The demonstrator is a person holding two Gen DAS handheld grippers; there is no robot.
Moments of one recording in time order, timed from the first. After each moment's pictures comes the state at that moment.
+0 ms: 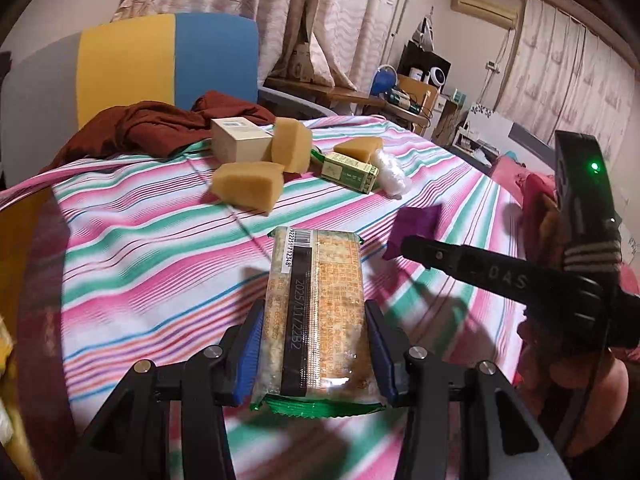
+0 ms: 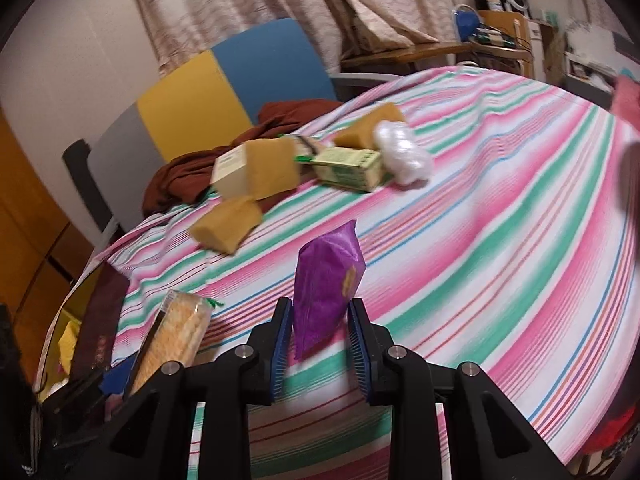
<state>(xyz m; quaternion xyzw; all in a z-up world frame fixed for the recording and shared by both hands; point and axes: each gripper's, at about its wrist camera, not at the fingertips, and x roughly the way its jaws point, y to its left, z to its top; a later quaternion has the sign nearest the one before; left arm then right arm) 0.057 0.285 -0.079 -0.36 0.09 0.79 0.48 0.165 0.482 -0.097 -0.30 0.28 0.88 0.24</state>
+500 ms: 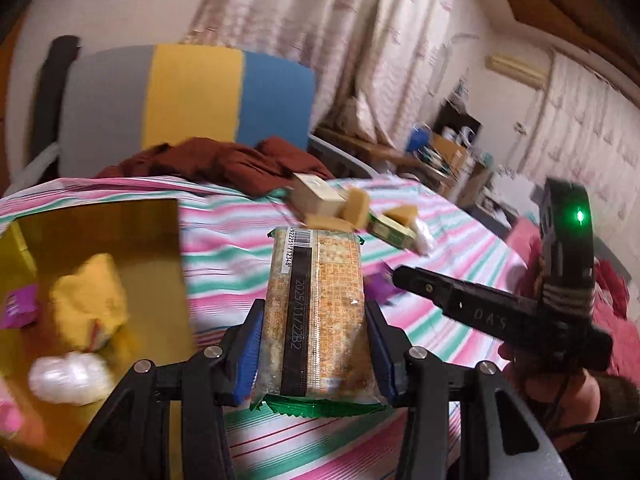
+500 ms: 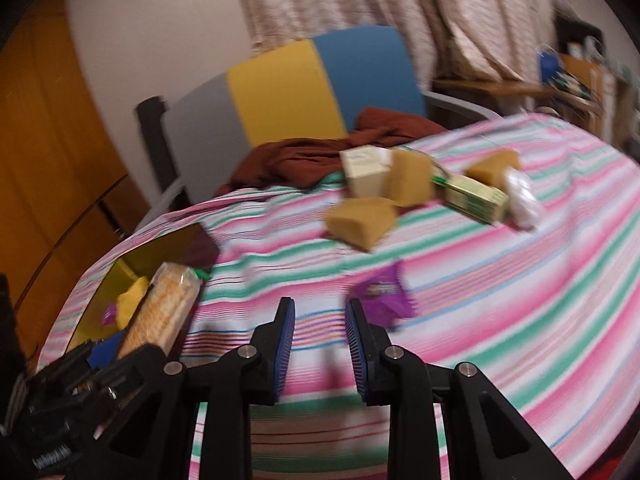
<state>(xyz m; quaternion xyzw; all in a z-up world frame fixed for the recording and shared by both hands) 0.039 0.172 -0.030 -0.32 0.00 0.85 0.43 0.124 0.393 -0.053 -0.29 0.19 0.93 0.13</state>
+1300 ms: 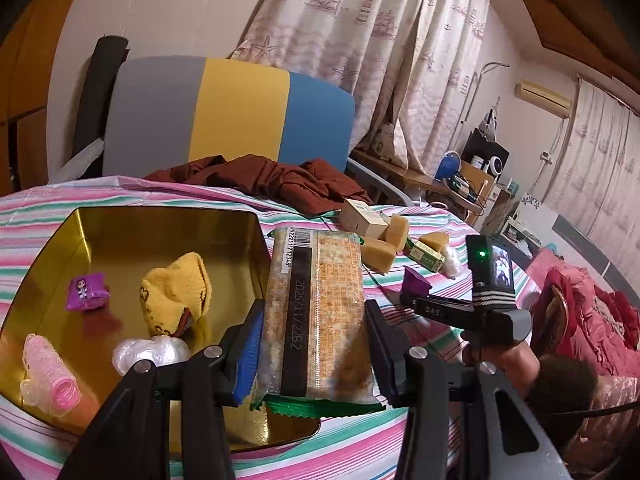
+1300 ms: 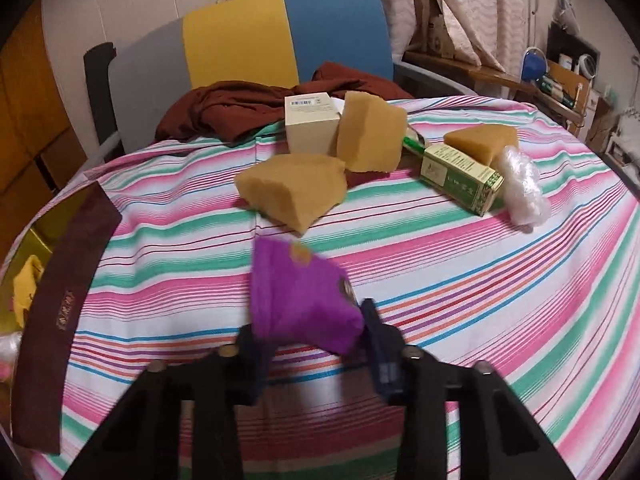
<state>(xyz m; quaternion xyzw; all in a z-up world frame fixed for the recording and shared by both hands) 0.033 0.112 -0.020 -0.30 -0.03 0.87 0.38 0.063 0.444 -0.112 -0.39 0.15 0.89 0.21</state>
